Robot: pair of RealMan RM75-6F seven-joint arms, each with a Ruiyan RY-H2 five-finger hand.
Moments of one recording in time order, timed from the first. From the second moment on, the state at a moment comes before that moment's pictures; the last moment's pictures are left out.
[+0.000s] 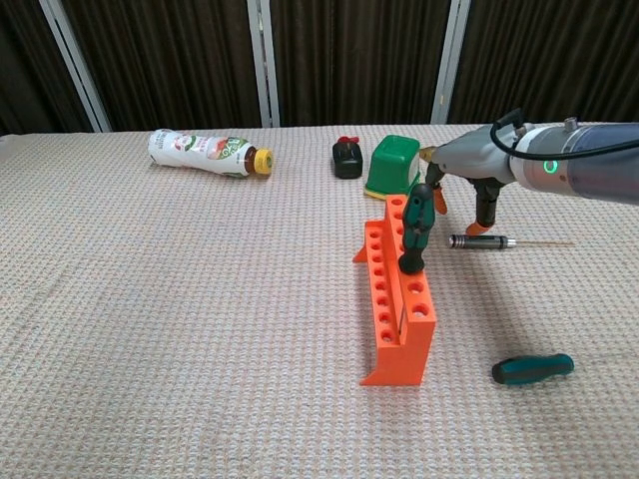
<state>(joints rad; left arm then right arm) -0.09 -1.11 -0.01 -1.61 1.47 1.44 0.13 1.04 -1.53 0.11 -1.32 -0.63 0.77 -0.78</state>
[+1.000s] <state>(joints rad) -0.10 -1.10 -0.02 -1.63 1.47 1.43 0.15 1.11 -1.51 -0.01 -1.32 -0.45 0.72 -0.80</state>
